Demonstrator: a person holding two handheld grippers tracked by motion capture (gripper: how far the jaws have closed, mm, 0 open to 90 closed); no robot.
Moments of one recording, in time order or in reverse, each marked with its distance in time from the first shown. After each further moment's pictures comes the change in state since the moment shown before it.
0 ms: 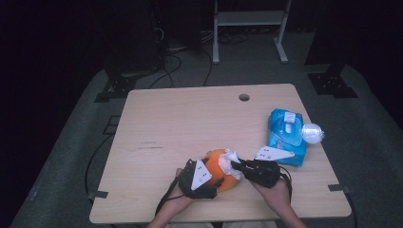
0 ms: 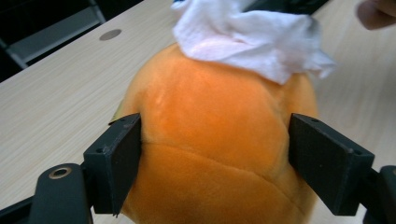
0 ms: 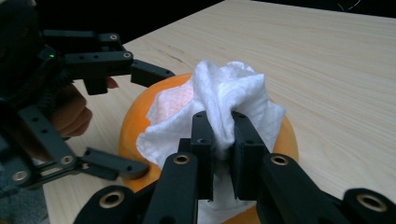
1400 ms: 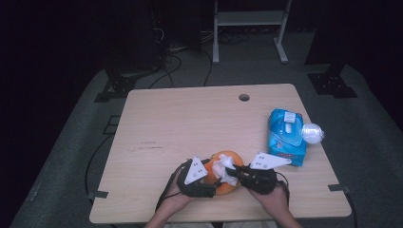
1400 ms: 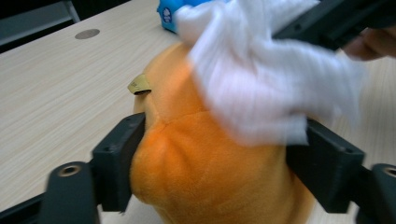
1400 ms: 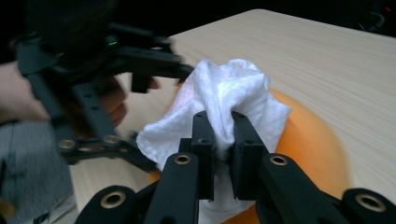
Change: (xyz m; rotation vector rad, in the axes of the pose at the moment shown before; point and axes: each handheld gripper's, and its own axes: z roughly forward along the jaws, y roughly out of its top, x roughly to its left) left arm 0.008 0.000 -0.002 -0.024 -0.088 -0.064; right arm 0.028 0.000 0.000 -0.014 0.057 -0.116
